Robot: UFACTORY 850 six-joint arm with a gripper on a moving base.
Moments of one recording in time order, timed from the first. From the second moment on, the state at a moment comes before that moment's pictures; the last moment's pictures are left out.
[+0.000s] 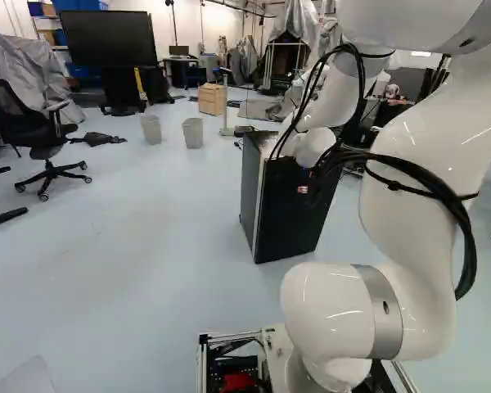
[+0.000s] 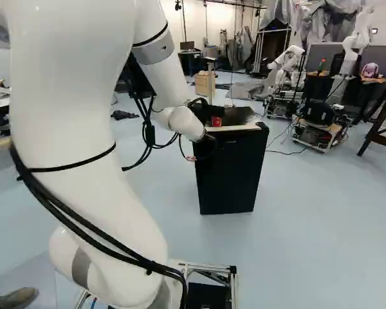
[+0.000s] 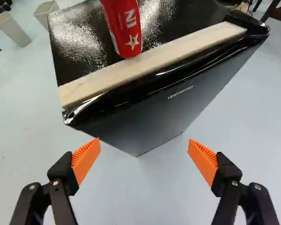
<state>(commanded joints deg) -11.5 -9.2 -37.7 7.6 20.5 0.0</state>
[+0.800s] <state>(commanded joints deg) -9.9 -8.4 -36.8 6.4 44.5 0.0</state>
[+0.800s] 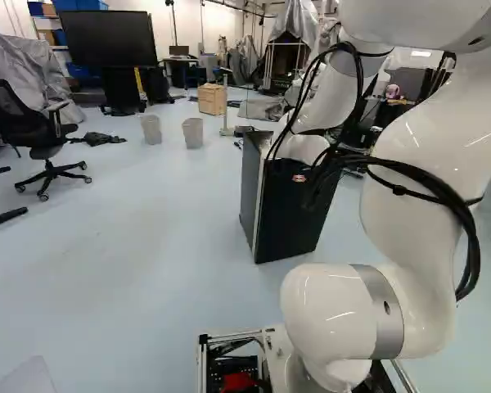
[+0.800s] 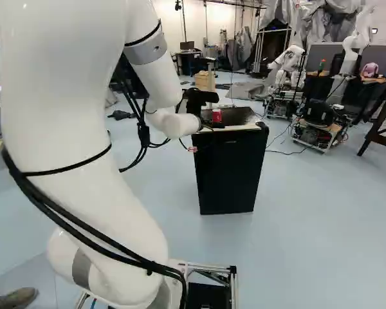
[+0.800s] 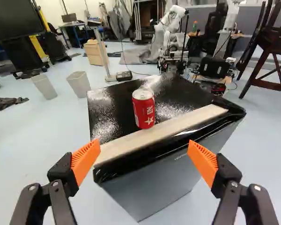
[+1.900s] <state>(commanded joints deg) -10.9 -18.3 -41.1 -2.7 57.8 0.0</state>
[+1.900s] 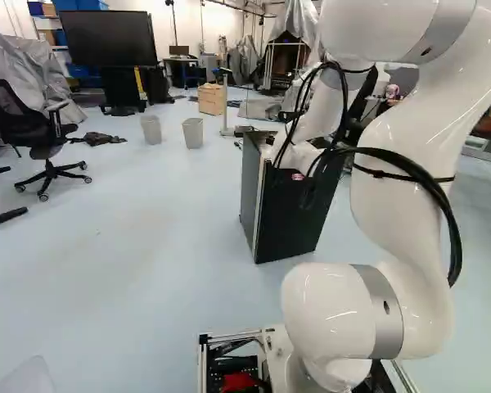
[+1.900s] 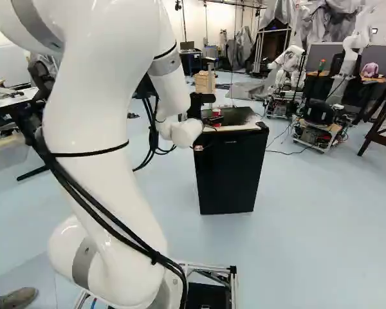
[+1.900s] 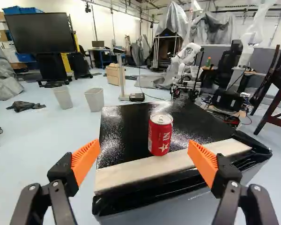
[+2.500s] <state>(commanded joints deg) -11.8 -25.6 -48.6 -2.7 57.8 0.0</state>
